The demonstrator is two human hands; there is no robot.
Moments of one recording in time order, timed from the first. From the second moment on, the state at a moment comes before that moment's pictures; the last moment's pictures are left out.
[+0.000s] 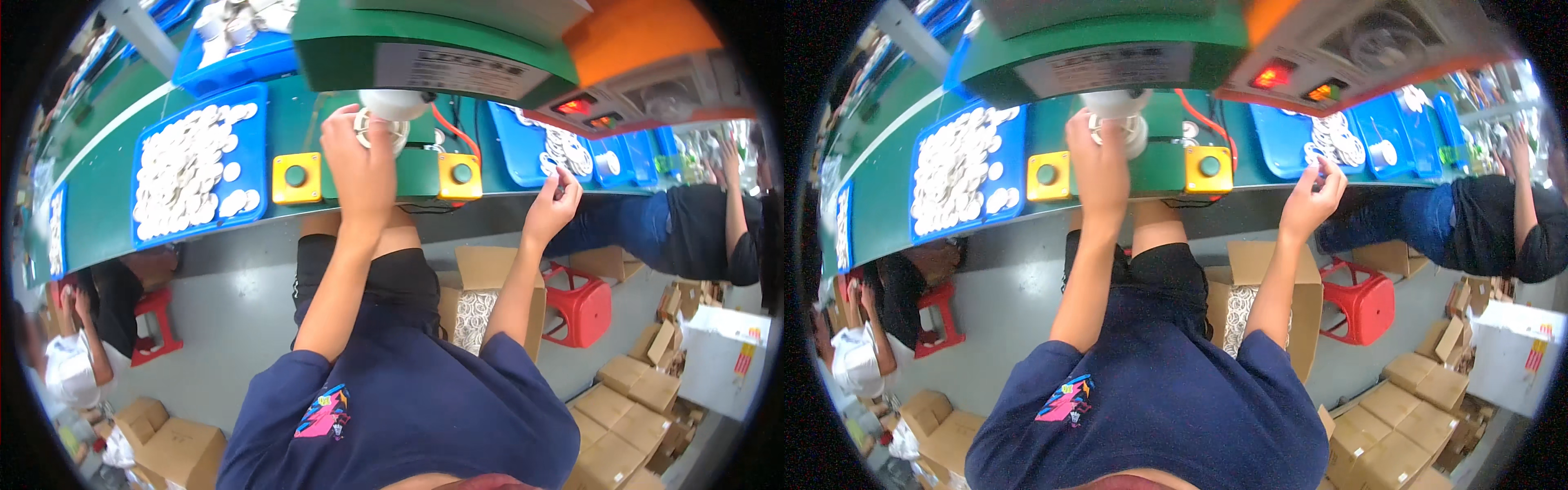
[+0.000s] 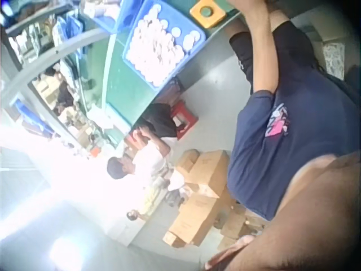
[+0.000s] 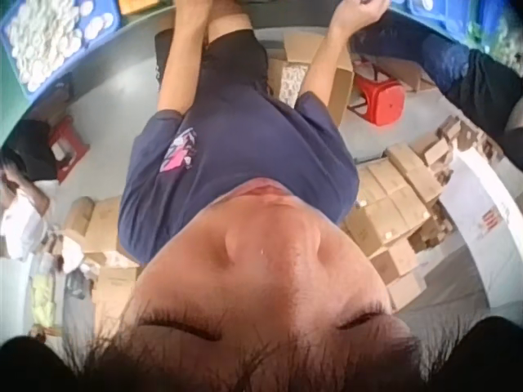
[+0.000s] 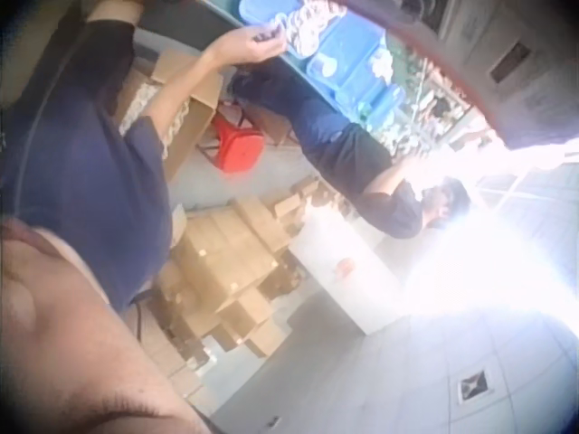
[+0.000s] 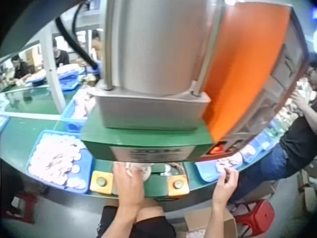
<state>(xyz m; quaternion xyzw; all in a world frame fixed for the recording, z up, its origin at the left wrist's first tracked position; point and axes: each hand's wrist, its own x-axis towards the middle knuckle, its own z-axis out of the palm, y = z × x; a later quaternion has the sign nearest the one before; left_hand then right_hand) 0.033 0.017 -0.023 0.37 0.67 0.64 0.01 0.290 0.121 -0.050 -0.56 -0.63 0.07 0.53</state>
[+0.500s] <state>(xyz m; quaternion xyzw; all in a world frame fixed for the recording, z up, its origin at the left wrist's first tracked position) 0.019 0.019 -0.011 0.42 0.61 0.66 0.14 0.349 0.180 -0.041 -0.56 -0.79 -0.07 0.23</state>
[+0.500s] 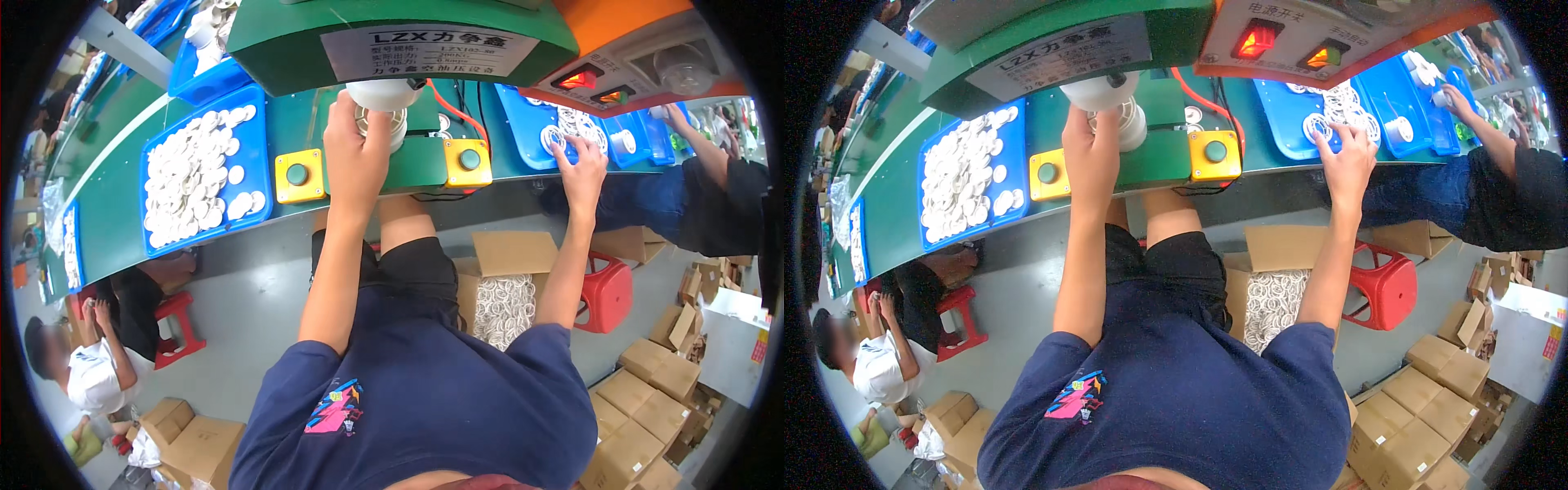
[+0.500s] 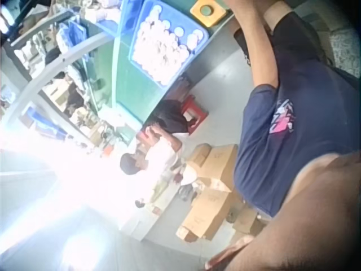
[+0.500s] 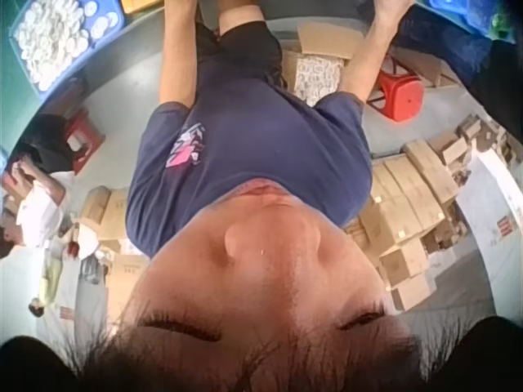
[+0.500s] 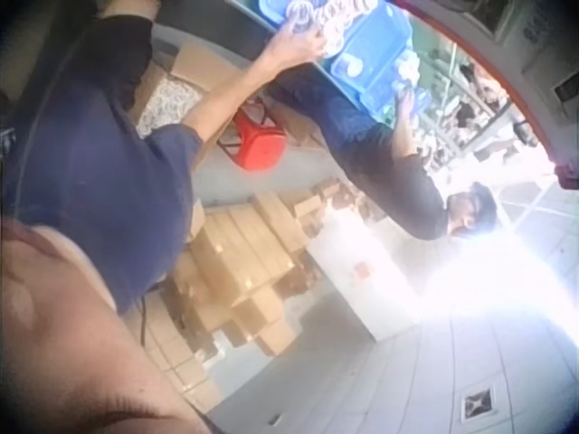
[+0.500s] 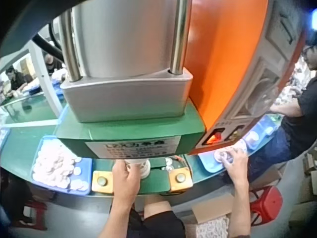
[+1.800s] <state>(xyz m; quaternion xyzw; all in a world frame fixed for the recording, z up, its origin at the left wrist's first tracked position) -0.010 -0.018 0.006 0.32 0.61 0.70 0.20 0.295 0.217 -0.053 -0.40 -0.88 0.08 0.24</state>
